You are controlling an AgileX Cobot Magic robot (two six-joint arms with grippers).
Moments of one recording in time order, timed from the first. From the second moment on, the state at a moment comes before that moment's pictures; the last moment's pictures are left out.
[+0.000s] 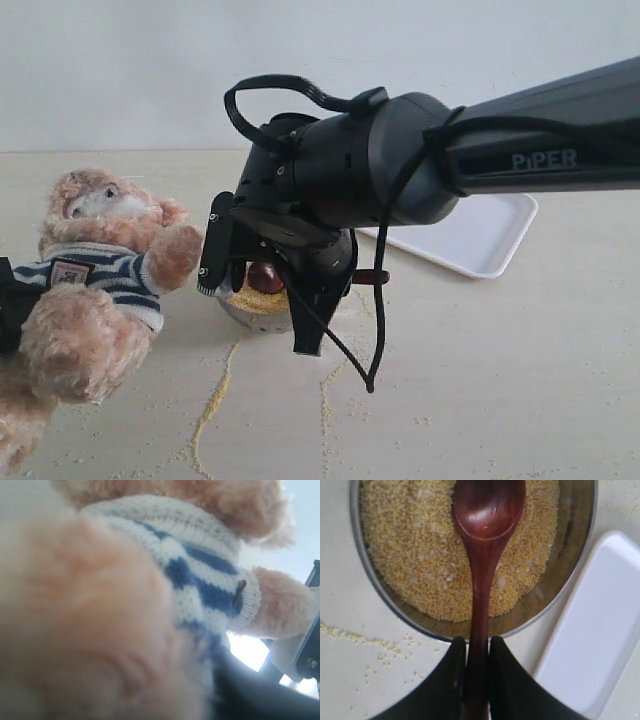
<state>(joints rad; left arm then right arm) 0.30 1.43 -0.30 -1.73 0.91 1.41 0.94 2.00 -1.42 -0.60 0.86 -0.15</state>
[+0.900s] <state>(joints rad) 0.30 1.43 -0.30 -1.73 0.91 1.41 0.94 1.98 -1.42 -0.56 0.85 -0.12</state>
